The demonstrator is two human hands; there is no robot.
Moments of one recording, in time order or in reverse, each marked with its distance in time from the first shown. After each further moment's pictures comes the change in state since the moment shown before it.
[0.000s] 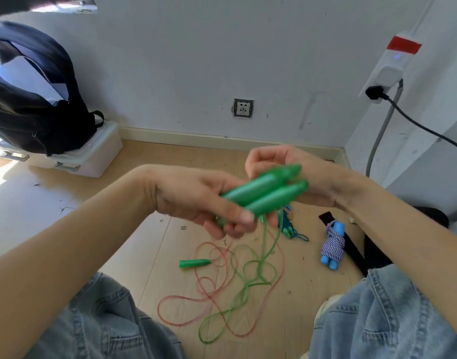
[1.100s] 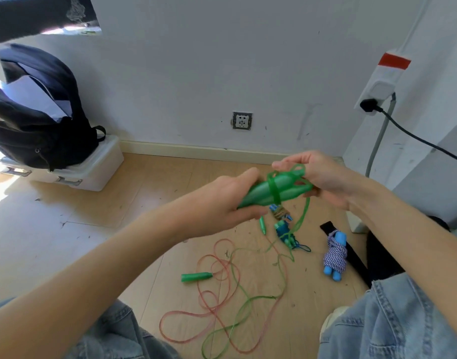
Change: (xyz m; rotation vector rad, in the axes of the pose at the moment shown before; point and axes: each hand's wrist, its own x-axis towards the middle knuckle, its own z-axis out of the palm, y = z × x) left_hand 0.018 -0.001 0.019 1.082 0.805 0.146; right_hand -0.005 0.012 -0.041 -0.241 0.536 0.150
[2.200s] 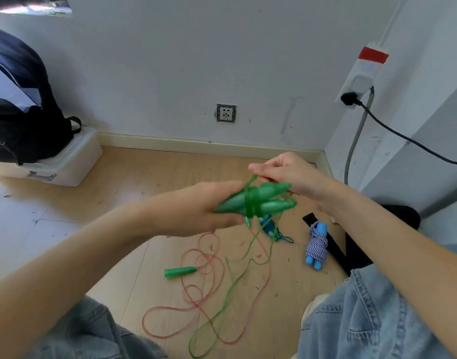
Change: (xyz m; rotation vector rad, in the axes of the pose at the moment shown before) left_hand -0.003 0.006 -0.001 -0.207 -0.239 -0.065; right_hand -0.008 0.004 0.012 -0.218 0.030 0.006
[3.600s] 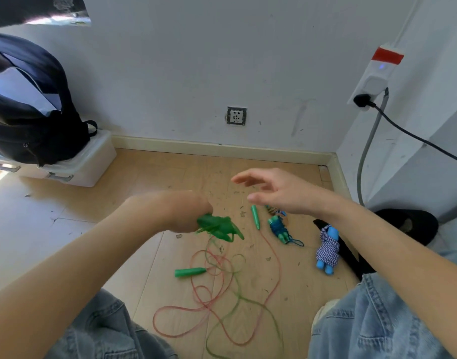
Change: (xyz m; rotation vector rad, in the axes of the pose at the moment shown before) left_hand 0.008 -0.043 -0.001 0.609 -0.279 -0.460; right_hand 0.003 -0.001 0.021 -0.385 -0.214 -0.215
